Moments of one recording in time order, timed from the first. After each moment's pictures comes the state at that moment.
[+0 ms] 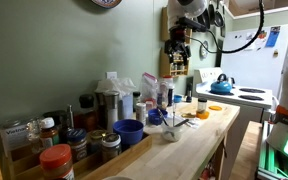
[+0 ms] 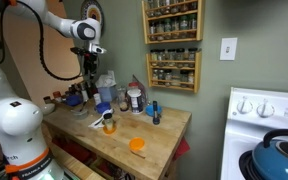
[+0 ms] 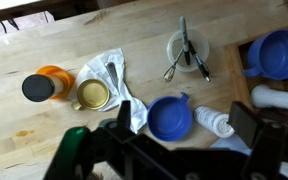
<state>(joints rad) 0.09 -0.22 0.16 -2.15 0.26 1.77 0.41</state>
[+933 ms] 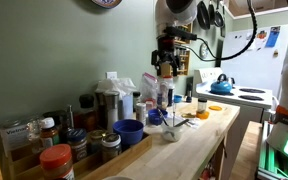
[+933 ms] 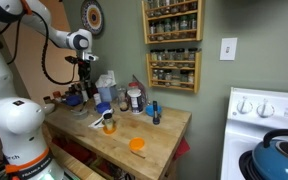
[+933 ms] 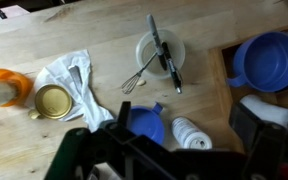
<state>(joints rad) 0.16 -0.09 0.28 -2.14 0.24 1.94 0.57</state>
